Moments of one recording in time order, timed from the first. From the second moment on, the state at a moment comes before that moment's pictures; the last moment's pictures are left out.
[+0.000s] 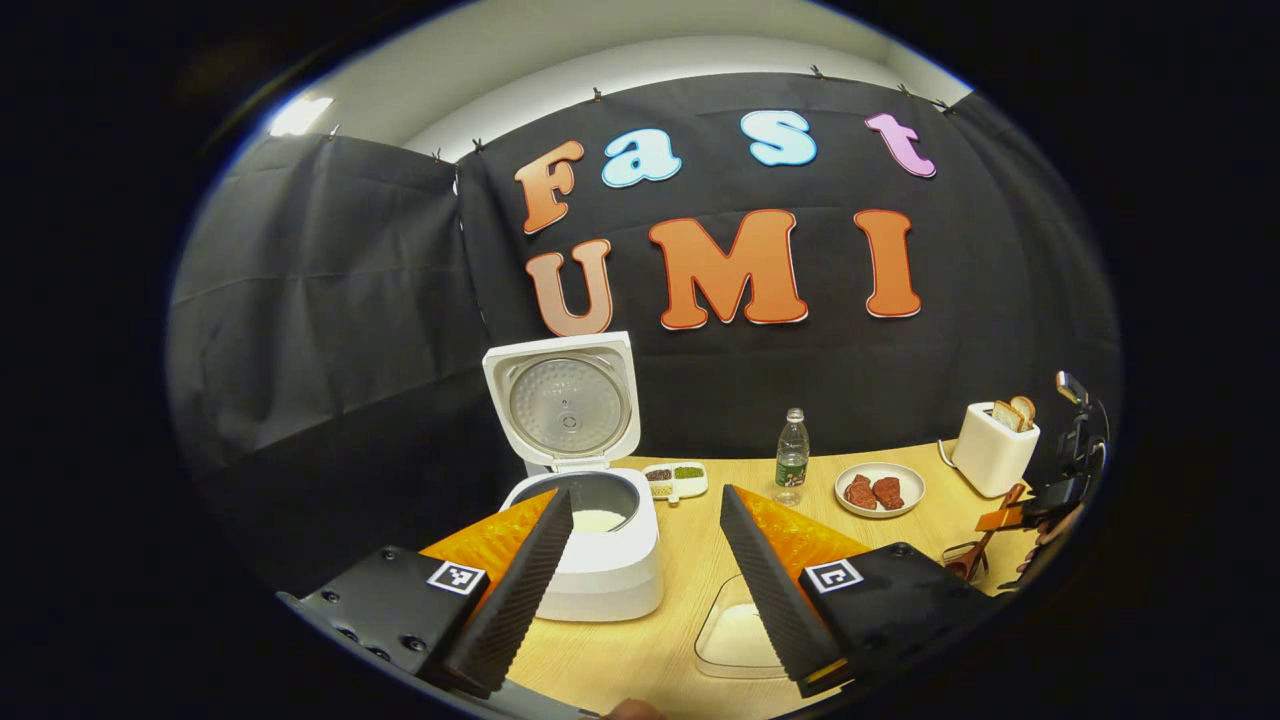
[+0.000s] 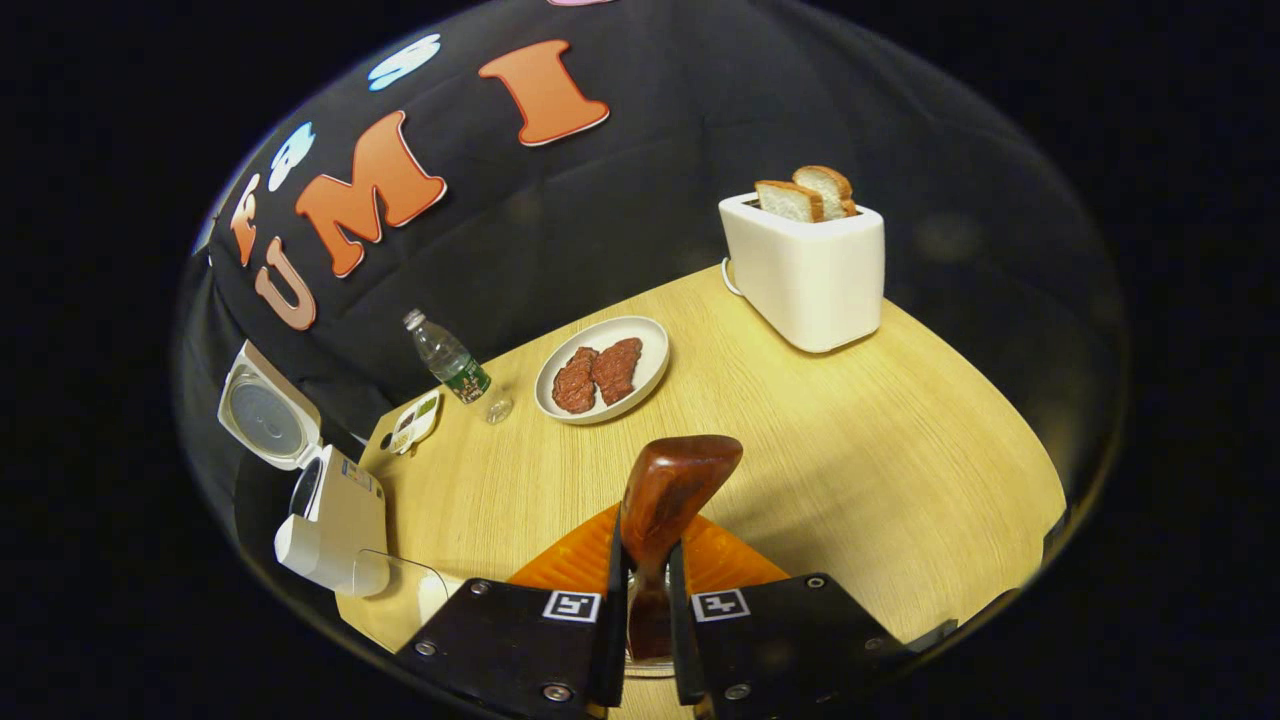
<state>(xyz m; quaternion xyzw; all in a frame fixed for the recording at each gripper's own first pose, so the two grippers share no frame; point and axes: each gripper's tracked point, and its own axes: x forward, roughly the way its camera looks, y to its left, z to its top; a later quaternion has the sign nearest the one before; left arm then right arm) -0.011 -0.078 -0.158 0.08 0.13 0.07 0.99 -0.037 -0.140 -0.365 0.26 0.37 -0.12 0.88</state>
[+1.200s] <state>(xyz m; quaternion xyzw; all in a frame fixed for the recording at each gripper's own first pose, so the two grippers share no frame) 0.023 -0.005 -0.154 0.03 0.12 0.06 0.99 -0.030 -0.048 -0.221 0.24 0.24 -0.08 0.94</state>
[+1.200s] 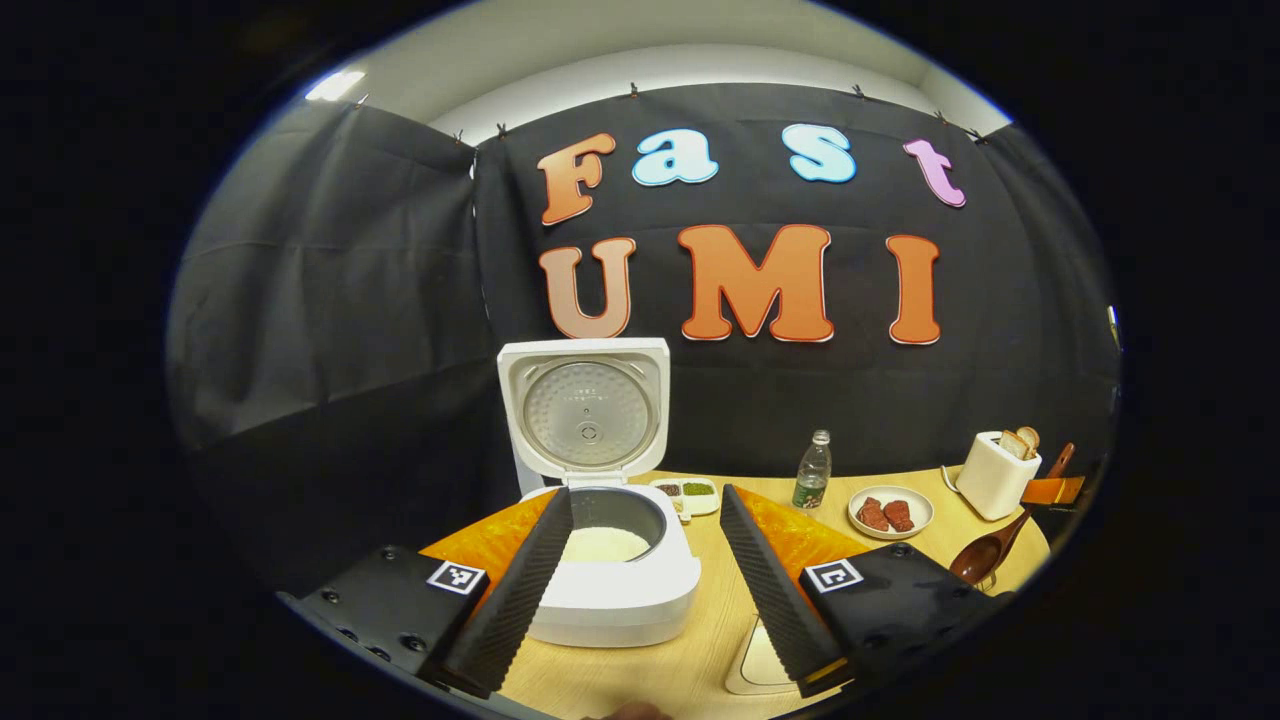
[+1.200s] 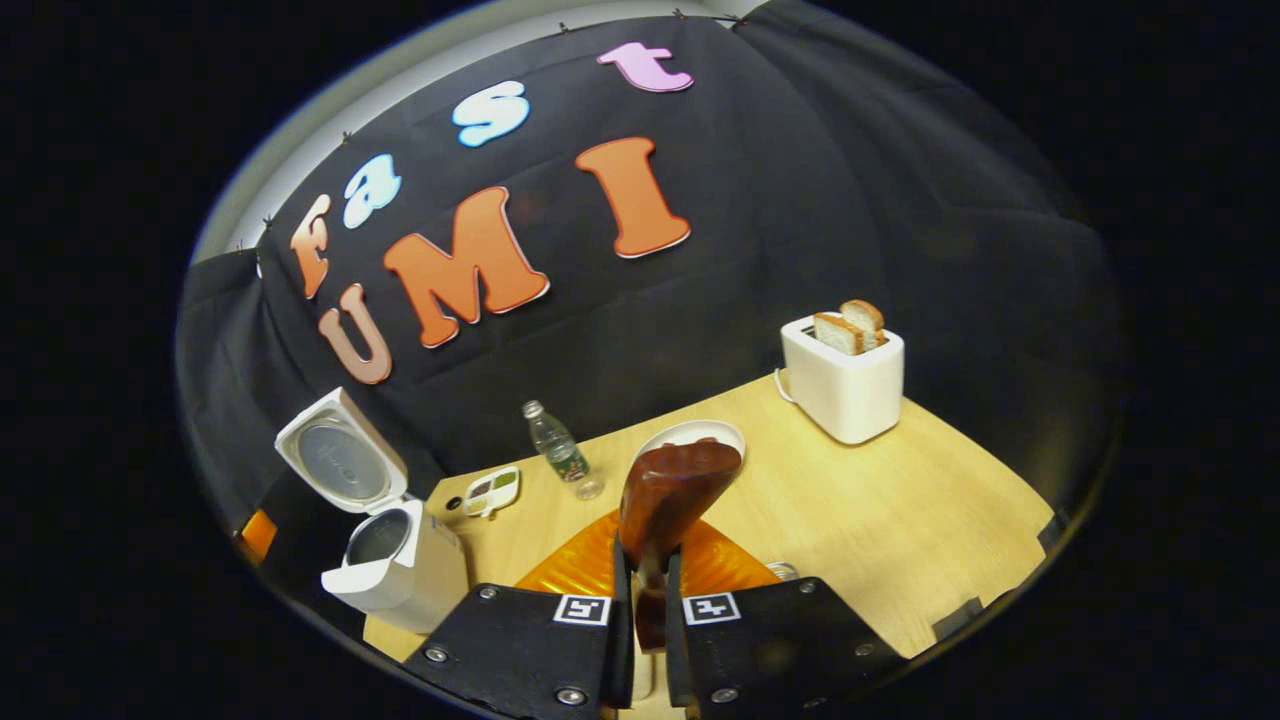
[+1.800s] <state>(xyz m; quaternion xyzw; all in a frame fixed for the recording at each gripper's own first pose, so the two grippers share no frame) 0.013 0.052 -0.158 0.02 0.13 0.09 0.99 -0.023 0.070 -0.263 0.09 0.29 0.03 0.95</state>
